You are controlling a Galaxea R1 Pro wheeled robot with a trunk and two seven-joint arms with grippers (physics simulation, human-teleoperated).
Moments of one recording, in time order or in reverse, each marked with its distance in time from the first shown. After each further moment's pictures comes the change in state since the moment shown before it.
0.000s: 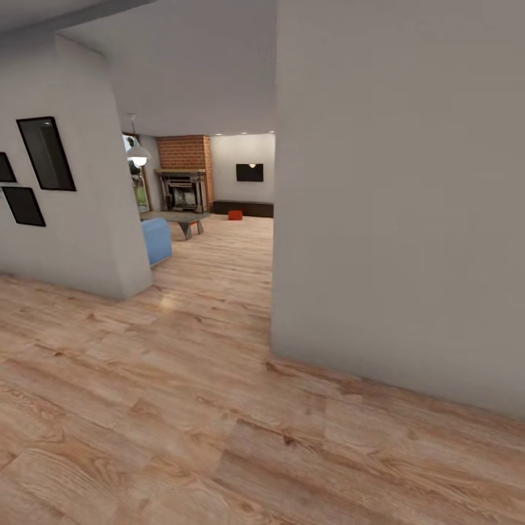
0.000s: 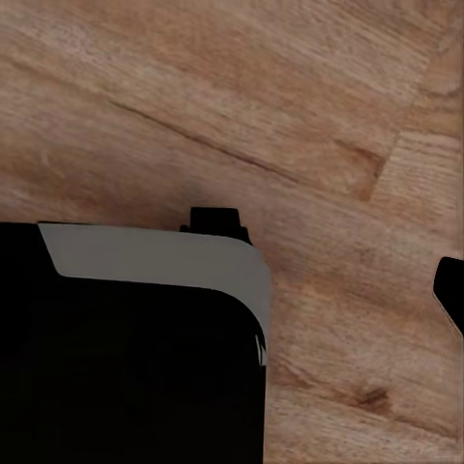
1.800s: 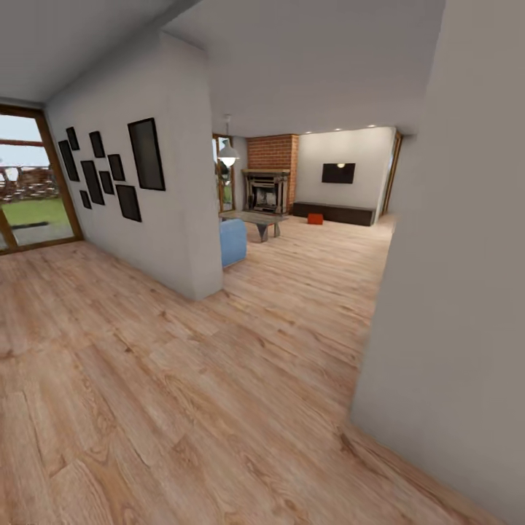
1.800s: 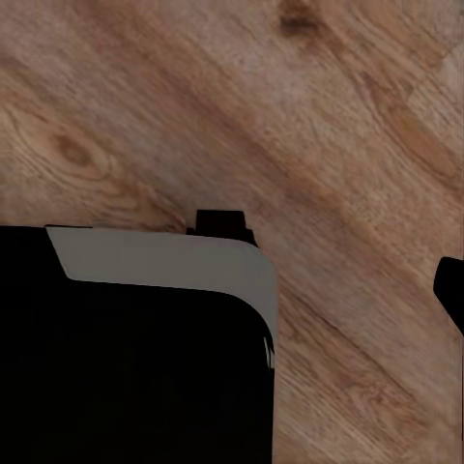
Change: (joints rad) left arm 0.000 0.002 0.000 0.000 0.001 0.001 0.000; right arm 0.000 0.007 -0.005 0.000 -0.001 -0.004 -0.003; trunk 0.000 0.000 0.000
